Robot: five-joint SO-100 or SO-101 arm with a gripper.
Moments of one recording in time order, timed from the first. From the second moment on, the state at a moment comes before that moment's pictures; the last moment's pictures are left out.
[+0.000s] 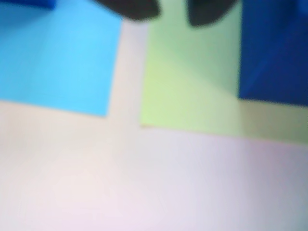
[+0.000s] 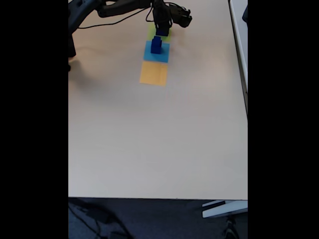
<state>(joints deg) -13.6 43.9 37.0 72.1 98.5</state>
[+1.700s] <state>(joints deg) -12.5 55.6 38.8 83.1 108.0</state>
